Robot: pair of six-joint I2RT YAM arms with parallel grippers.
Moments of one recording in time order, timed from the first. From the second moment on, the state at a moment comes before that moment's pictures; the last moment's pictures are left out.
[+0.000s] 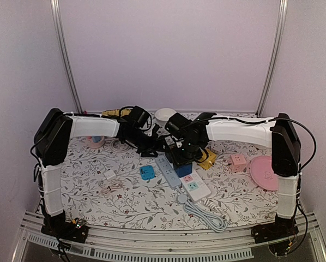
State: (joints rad) left arm -0.65 2.06 1.47 -0.39 0.44 -0.60; right arm 0.93 2.05 1.68 -0.88 0.16 0.47
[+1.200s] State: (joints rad) left arm -0.66 2.04 1.40 -0.33 0.44 -0.59; right arm 0.91 1.94 1.53 -0.74 0.13 0.48
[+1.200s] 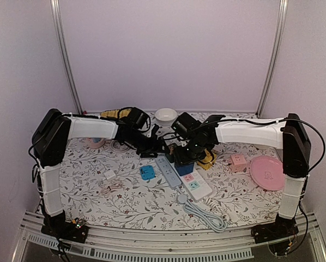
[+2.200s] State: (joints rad) left arm -0.67 2.08 1.54 -0.50 0.41 -0.55; right arm 0.75 1.46 1.02 -0.79 0.17 0.73
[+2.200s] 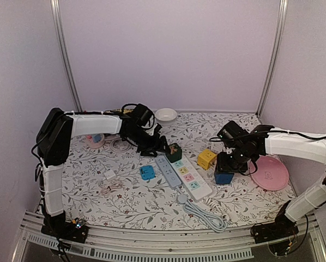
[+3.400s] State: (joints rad) left arm -0.68 2.08 1.60 -0.57 0.37 -0.51; right arm 0.72 1.63 1.31 -0.89 0.23 0.71
